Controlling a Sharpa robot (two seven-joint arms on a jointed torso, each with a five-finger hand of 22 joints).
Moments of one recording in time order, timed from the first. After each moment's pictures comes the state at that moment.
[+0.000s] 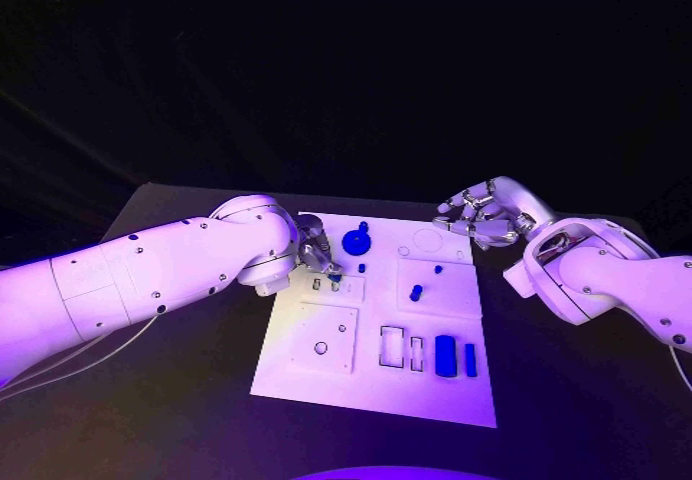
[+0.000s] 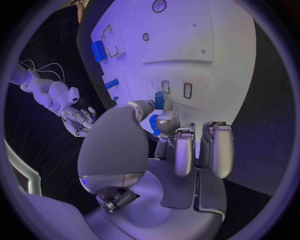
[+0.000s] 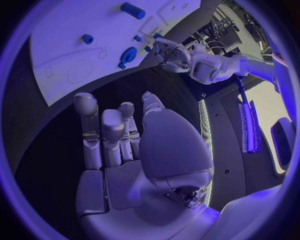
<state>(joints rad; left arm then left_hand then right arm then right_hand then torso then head) 1.28 -0.62 0.00 1.43 -1.08 0.06 -0.66 1.29 -0.23 0.62 0.28 0.23 0.99 0.06 0.52 0.52 1.35 -0.02 1.04 1.04 1.47 -0.07 1.56 1.31 0.04 1.46 0.04 1.51 1.31 1.29 -0.99 -0.11 1.66 -1.01 -0.59 -0.05 1.36 -0.08 -0.03 0.29 0.36 1.01 0.13 0.16 0.15 1.14 0.05 0.89 0.90 1.44 -0.03 1.04 0.98 0.13 1.25 0.09 0.76 1.13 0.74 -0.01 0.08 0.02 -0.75</state>
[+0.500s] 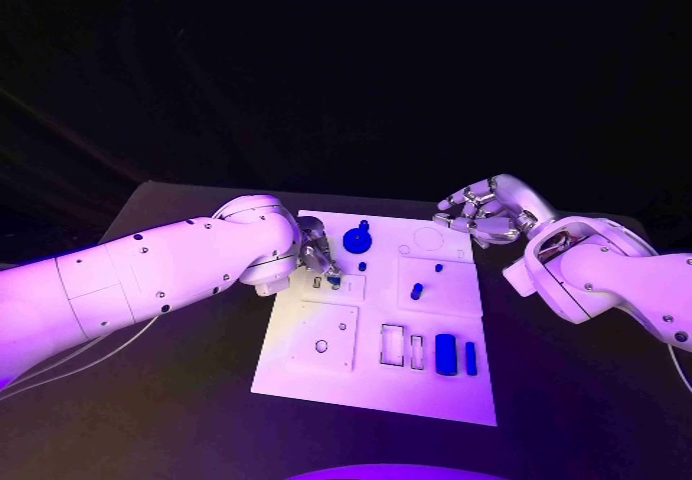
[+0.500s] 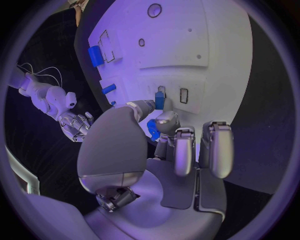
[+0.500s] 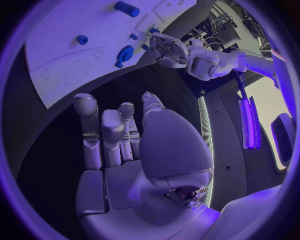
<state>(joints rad) 1.27 -0.61 0.00 1.42 -1.09 0.09 -0.68 1.27 -0.24 0.64 0.26 0.23 0.98 0.06 0.53 0.52 1.35 -0.03 1.04 1.04 1.47 -0.08 1.56 1.31 0.04 1.46 0.04 1.51 1.31 1.29 -0.99 -0.11 1.67 -0.96 -0.60 -0.02 1.36 -0.08 -0.03 0.29 0.38 1.00 0.13 0.16 0.15 1.14 0.05 0.90 0.91 1.44 -0.02 1.05 0.99 0.13 1.25 0.09 0.77 1.13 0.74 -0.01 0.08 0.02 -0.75</state>
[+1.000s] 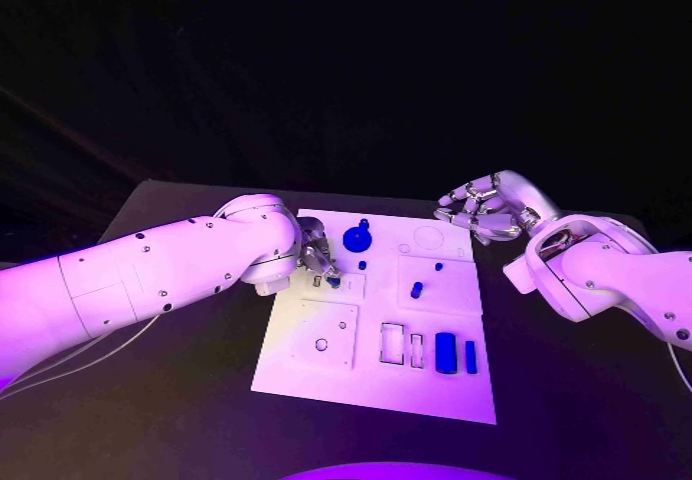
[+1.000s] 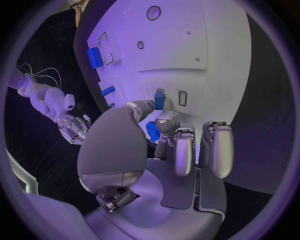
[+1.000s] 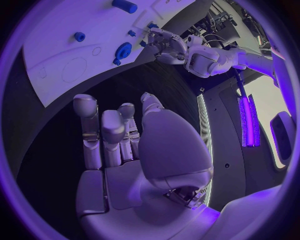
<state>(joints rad) 1.27 -0.60 0.00 1.42 -1.09 0.11 -0.69 1.27 -0.23 0.64 0.26 0.23 0.98 0.06 0.54 0.52 1.35 -0.03 1.04 1.03 1.47 -0.08 1.56 1.31 0.04 1.46 0.04 1.51 1.31 1.29 -0.99 -0.11 1.67 -0.94 -0.61 0.00 1.37 -0.07 -0.03 0.29 0.40 1.00 0.13 0.17 0.15 1.14 0.04 0.91 0.92 1.45 -0.03 1.05 1.01 0.13 1.26 0.08 0.78 1.14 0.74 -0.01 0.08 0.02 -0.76</state>
